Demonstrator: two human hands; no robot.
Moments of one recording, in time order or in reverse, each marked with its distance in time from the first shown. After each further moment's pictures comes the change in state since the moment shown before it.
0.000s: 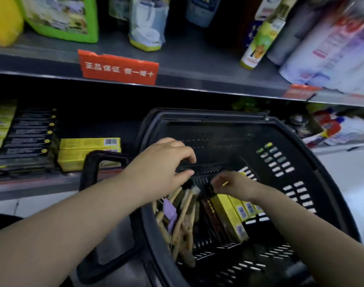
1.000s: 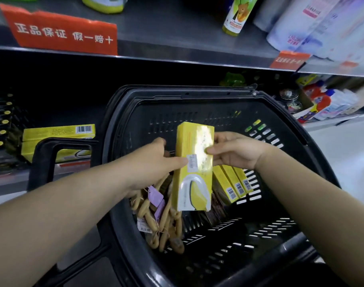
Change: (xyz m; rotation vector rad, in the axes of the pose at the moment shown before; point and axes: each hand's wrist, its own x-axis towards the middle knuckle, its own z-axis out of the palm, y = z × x) left_hand 0.017 0.019 0.034 -0.736 -0.324 -0.667; right_hand -0.018 -0.021 -0.042 0.835 -0.350 -0.153
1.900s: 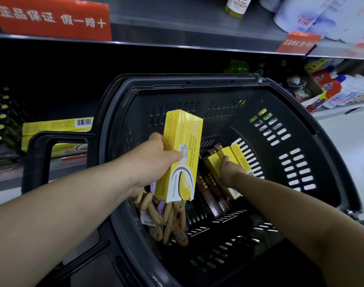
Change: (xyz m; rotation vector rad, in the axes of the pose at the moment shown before) left_hand 0.006 -0.008 0.007 -0.099 0.035 -0.064; right_hand 0.051 0.142 -0.042 -1.339 0.584 0.629
